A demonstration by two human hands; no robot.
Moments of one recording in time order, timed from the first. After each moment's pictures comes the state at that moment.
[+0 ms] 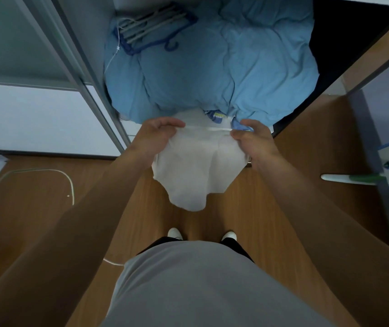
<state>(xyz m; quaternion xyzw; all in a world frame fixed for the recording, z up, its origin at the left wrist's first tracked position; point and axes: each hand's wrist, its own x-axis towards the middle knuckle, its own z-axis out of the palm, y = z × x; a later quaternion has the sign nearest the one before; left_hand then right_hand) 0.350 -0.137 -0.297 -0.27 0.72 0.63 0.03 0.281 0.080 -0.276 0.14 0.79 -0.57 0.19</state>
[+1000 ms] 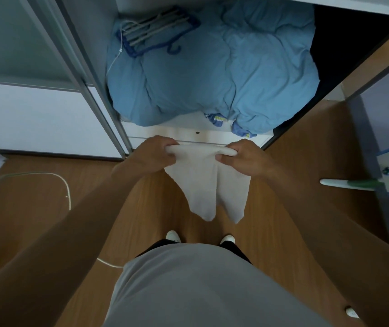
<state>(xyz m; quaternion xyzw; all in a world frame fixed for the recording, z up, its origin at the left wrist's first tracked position) 0.358 -0.157 -0.343 -0.09 0.92 0.35 0.12 0.280 0.093 -0.295 -0.21 0.89 -0.29 0.27</state>
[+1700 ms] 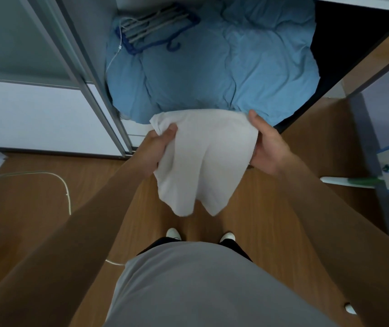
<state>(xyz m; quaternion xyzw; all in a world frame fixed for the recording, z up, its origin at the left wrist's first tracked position) 0.364 -0.138 -0.324 -0.30 0.65 0.69 0.08 0.273 0.108 -0.273 0.05 0.57 -0.72 0.39</state>
